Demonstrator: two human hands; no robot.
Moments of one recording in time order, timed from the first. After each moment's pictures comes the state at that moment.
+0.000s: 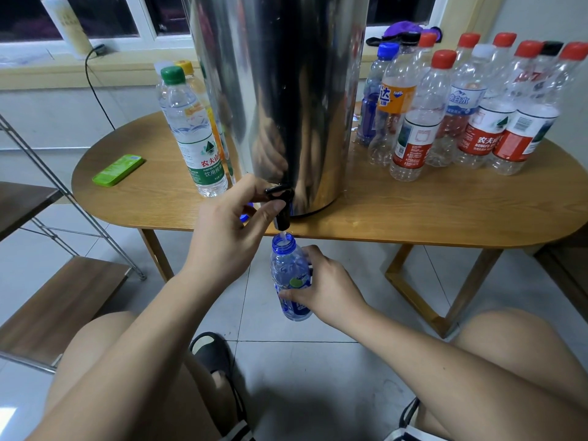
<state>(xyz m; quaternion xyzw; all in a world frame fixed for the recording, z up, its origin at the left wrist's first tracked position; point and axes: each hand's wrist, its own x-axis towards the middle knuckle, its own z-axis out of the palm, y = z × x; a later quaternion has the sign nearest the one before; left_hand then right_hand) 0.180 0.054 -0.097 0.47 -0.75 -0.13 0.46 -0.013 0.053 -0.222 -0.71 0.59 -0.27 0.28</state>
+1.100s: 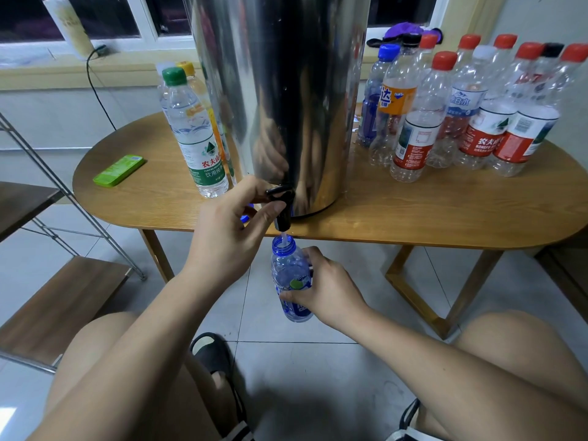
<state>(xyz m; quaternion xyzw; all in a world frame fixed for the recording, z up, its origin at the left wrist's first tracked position) 0.181 0.054 -0.098 0.47 -0.75 -0.13 0.45 -0.013 0.053 -0.224 -0.71 0.59 -0.27 0.28</state>
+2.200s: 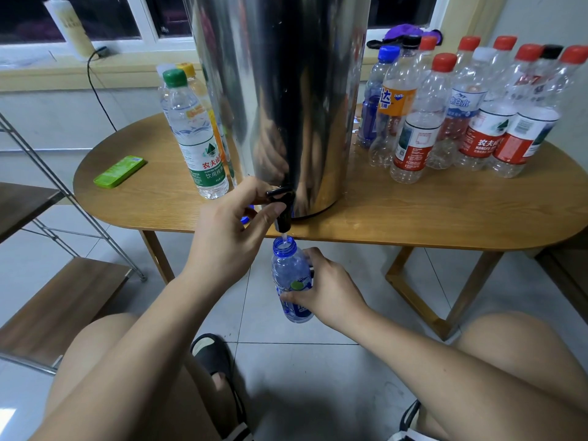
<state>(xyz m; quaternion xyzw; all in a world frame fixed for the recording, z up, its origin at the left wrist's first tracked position) 0.181 0.056 -0.096 0.48 -0.75 -0.13 0.45 -0.014 0.054 -0.221 -0.70 0.59 -0.27 0.29</state>
